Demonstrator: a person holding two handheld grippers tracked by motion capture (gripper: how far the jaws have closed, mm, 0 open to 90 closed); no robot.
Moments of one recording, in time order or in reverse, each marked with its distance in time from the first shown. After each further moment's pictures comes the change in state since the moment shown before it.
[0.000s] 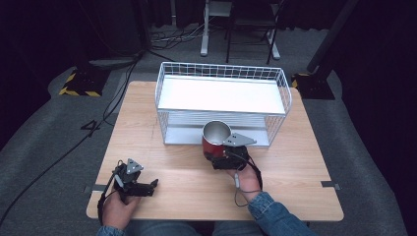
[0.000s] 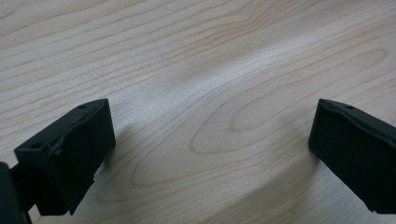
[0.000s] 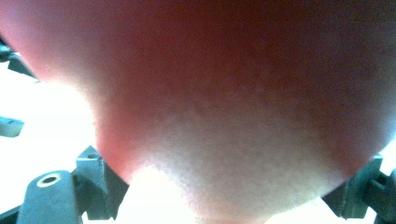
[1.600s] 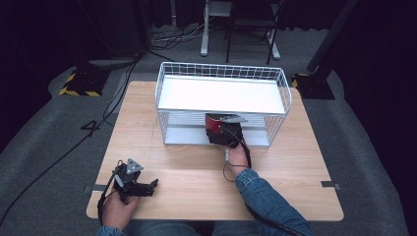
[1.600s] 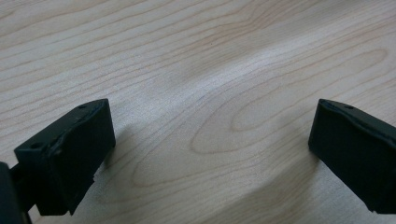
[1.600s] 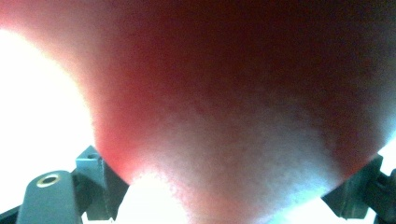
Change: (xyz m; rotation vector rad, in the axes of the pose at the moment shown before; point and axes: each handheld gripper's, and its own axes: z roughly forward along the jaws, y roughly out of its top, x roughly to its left) left arm 0.000 0.000 0.000 0.000 0.000 0.000; right arm -0.055 0.013 0.067 0.037 -0.199 0.125
